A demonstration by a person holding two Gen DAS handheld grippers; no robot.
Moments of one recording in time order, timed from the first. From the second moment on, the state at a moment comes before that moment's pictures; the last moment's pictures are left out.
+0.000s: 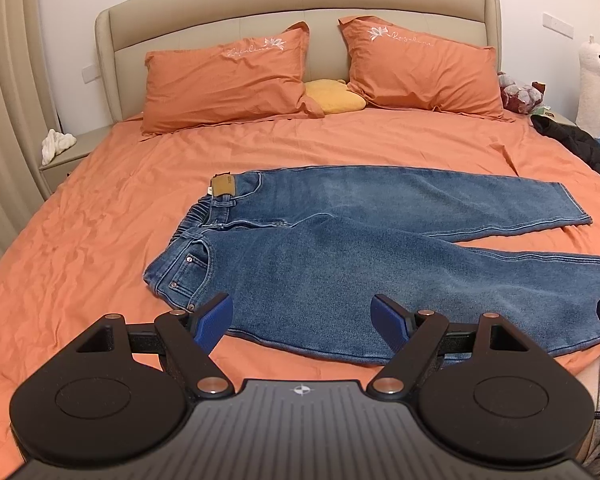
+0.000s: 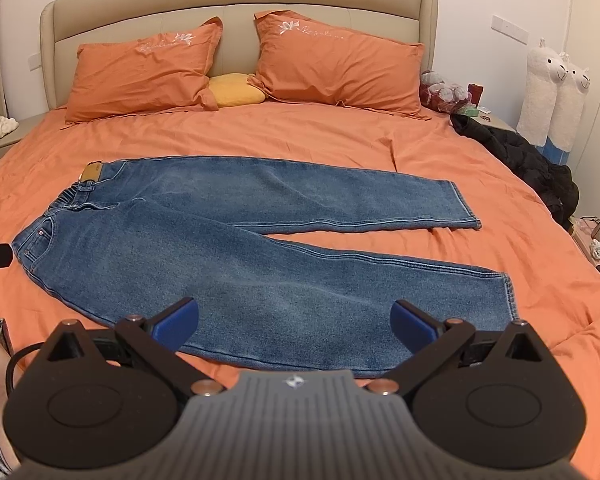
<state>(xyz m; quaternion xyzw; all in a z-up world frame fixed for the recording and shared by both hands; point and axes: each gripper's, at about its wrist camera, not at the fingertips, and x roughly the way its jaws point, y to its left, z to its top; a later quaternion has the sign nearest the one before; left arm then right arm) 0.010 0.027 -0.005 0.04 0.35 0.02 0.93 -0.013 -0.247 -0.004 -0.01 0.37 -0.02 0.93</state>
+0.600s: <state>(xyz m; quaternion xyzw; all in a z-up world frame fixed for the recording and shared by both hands) 0.010 0.026 -0.004 0.04 0.35 0.02 0.93 -0.014 -0.249 -0.004 -0.01 0.37 -0.02 0.93</state>
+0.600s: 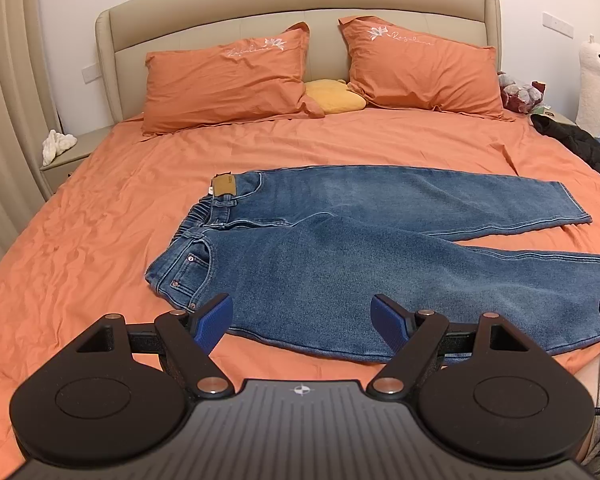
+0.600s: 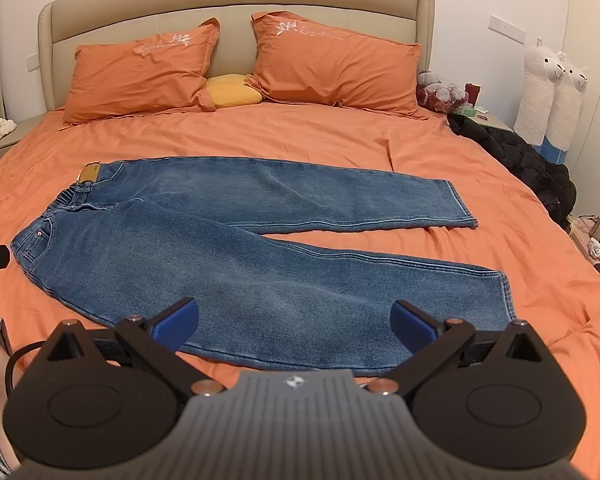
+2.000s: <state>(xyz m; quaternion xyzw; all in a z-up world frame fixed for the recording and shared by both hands) 0.160 0.091 -0.169 0.41 0.55 -0.17 0.71 0.136 -0.415 -0.163 -0.19 0.67 0.12 0.71</state>
